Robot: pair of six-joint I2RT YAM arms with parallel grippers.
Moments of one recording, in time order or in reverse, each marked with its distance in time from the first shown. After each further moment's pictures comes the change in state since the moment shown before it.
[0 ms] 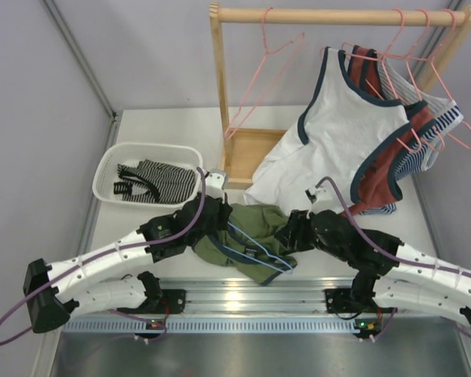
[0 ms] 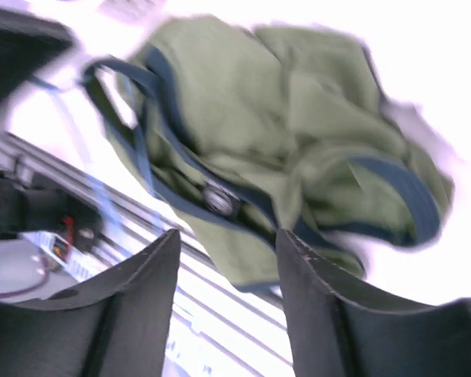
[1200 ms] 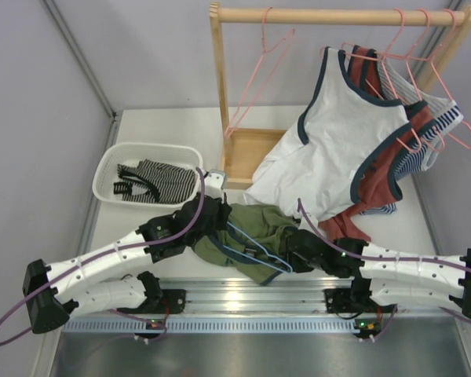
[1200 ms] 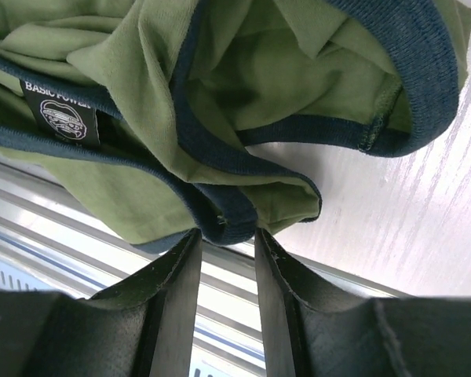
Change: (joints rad) left arm 0.000 -0.012 -0.003 0.000 -0.006 0.005; right arm 0.072 0.171 -0.208 -0.046 -0.048 0.211
